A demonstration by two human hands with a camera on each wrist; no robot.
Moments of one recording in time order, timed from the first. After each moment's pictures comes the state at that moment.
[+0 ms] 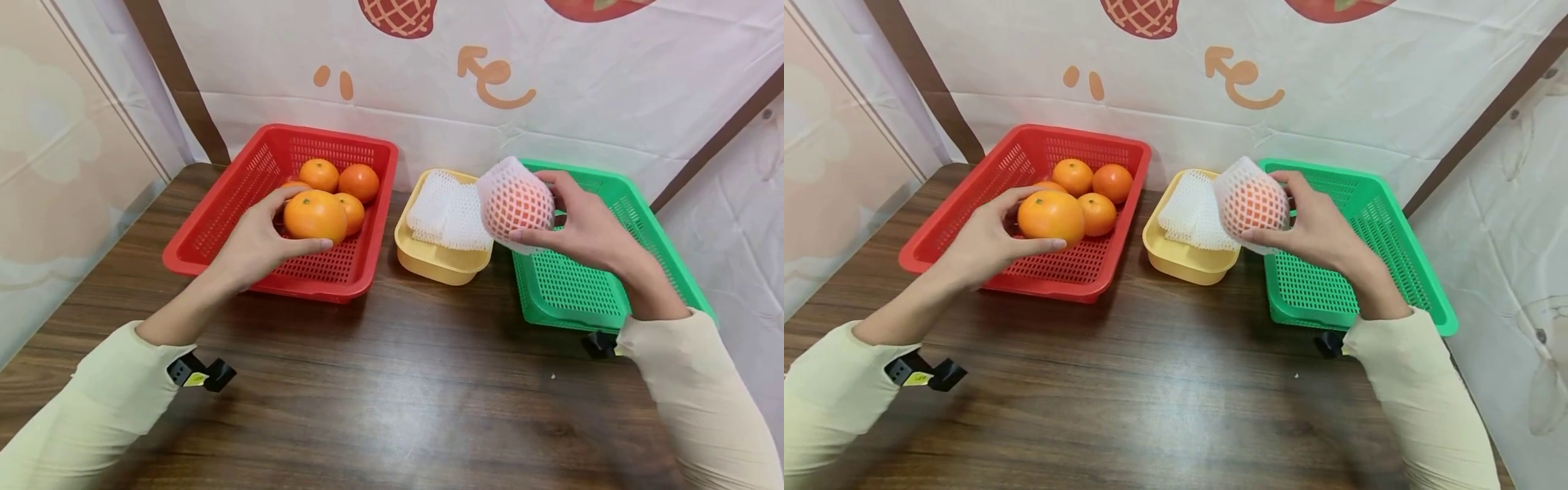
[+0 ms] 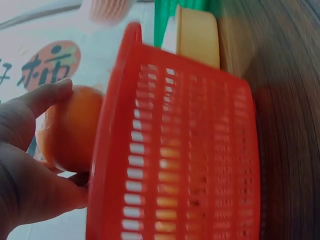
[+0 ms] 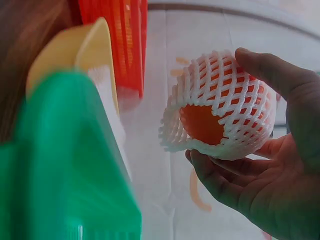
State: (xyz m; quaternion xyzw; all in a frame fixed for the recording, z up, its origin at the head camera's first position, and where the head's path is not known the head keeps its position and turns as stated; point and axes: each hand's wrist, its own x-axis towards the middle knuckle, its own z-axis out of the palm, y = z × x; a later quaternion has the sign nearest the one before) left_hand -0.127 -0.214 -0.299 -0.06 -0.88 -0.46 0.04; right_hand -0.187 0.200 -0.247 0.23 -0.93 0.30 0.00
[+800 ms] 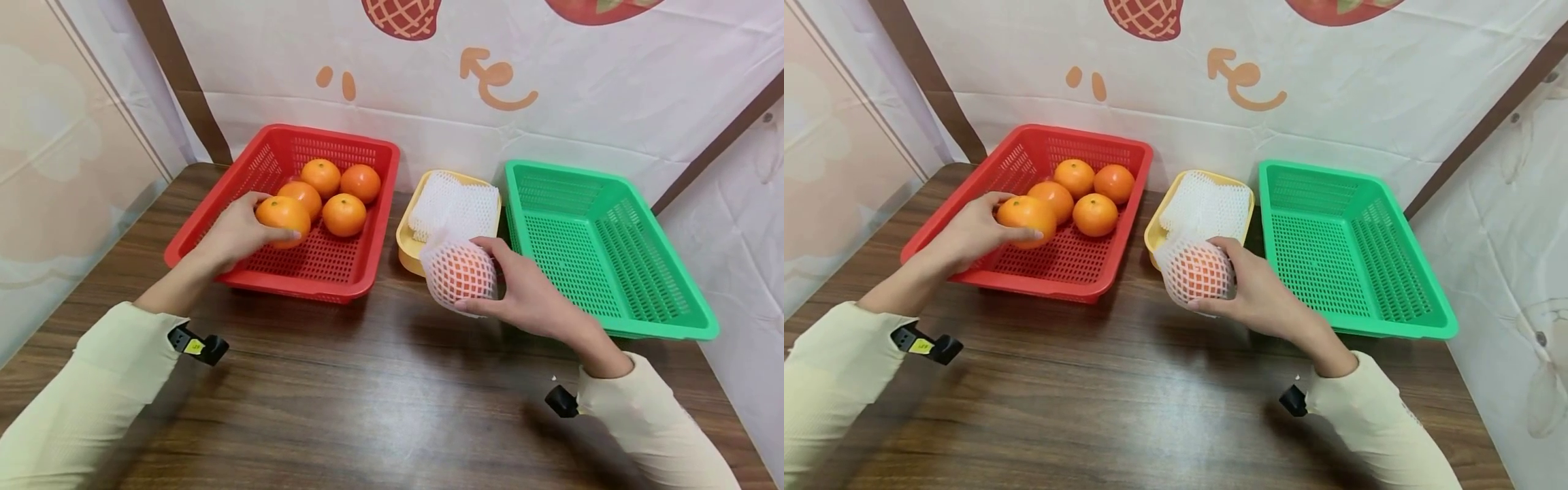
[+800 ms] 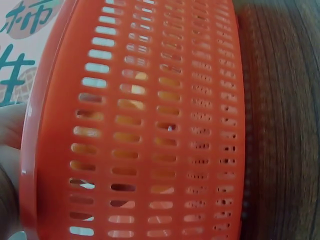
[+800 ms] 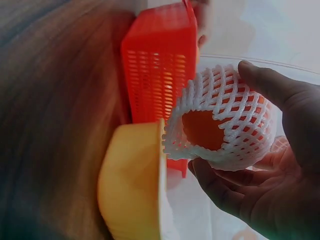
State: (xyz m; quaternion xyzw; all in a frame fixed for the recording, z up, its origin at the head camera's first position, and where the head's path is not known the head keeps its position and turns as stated) left_hand -0.161 -0.260 -0.318 0.04 -0.91 -0.42 -0.04; right_hand -0.141 0.150 -0.311 0.32 -0.90 0.30 -0.01
